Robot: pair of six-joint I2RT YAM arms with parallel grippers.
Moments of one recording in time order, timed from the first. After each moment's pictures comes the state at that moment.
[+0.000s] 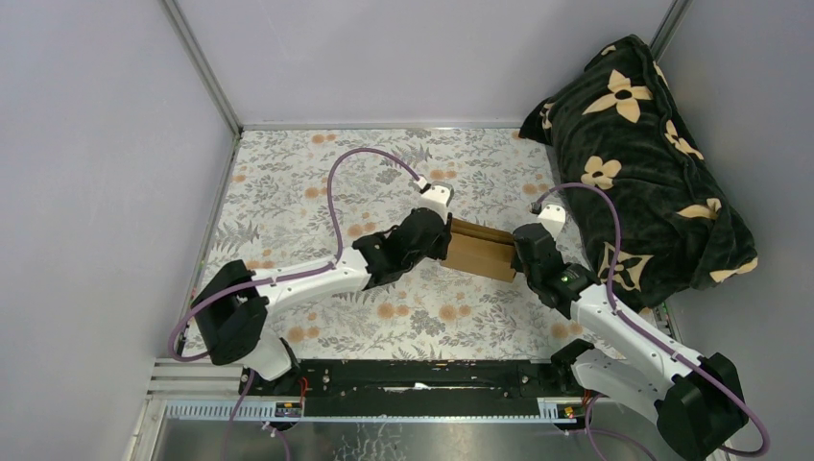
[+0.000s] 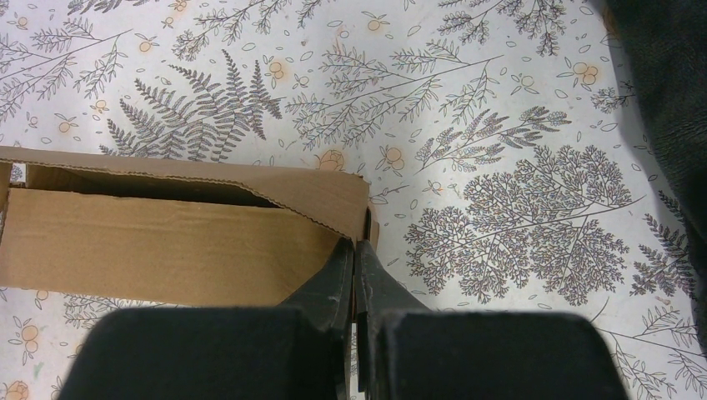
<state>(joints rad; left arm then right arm) -0.98 1.55 1.06 -0.05 -0.34 -0.43 0.55 0.95 0.57 -0.34 0.52 0.52</state>
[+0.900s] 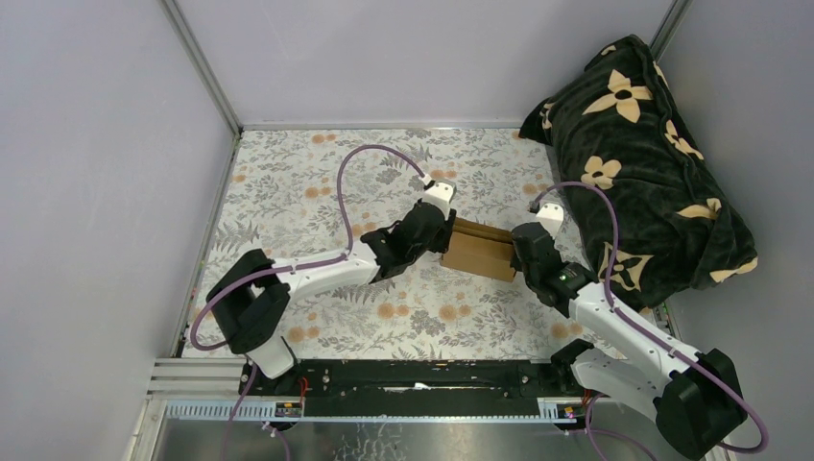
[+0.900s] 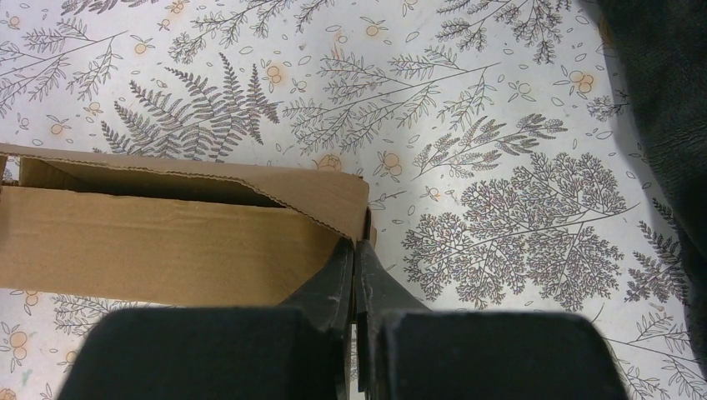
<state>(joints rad) -0.92 1.64 1.06 0.06 -0.32 -0.33 0.55 0.97 0.57 -0.33 0.53 0.50</state>
